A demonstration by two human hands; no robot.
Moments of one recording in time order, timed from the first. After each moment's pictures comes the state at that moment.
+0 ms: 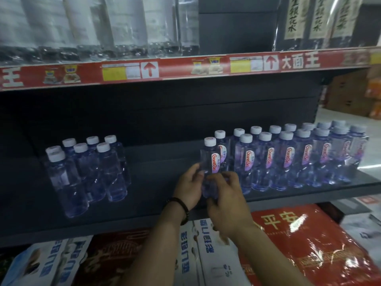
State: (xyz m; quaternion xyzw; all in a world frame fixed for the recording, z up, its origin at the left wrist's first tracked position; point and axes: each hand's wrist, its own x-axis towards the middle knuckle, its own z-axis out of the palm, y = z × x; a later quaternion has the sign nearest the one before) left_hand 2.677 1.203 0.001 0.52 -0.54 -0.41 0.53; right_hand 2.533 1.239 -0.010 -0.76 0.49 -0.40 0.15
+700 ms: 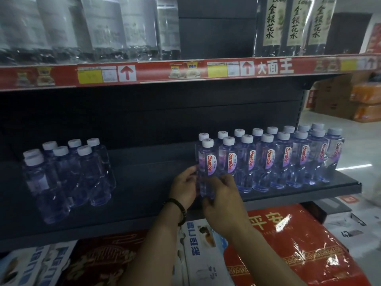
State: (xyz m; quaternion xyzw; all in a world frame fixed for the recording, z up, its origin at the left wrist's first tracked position) left_hand 2.639 1.194 0.004 0.51 -0.47 -0.46 0.55; right_hand 2.501 1.243 0.005 -0.75 0.53 -0.37 0.14
